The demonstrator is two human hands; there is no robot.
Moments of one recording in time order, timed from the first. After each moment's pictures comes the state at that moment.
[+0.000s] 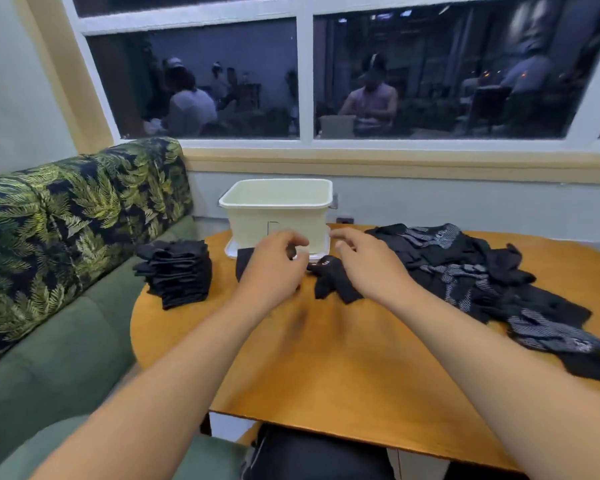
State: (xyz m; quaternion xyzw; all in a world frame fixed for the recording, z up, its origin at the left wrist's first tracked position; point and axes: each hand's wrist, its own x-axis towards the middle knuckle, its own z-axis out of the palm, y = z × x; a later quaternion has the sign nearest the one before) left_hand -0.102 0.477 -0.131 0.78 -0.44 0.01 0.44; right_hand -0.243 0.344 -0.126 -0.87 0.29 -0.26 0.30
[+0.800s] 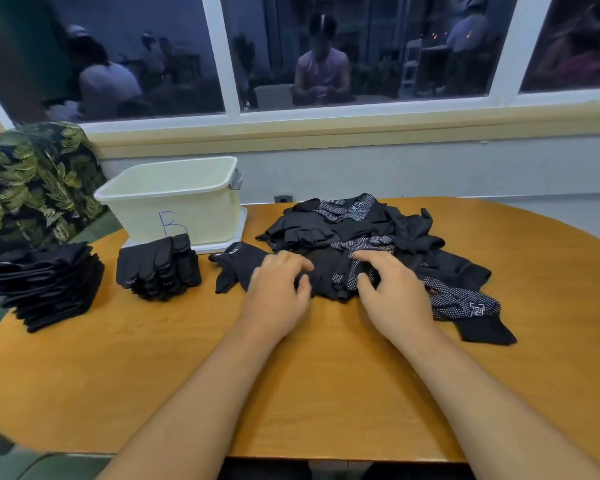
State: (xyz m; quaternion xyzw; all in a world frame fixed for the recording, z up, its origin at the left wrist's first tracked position) left_hand -0.215 0.349 -0.226 0.77 -0.55 0.06 0.32; right_hand -0.404 0.247 -0.221 -0.83 0.40 -0.34 0.20
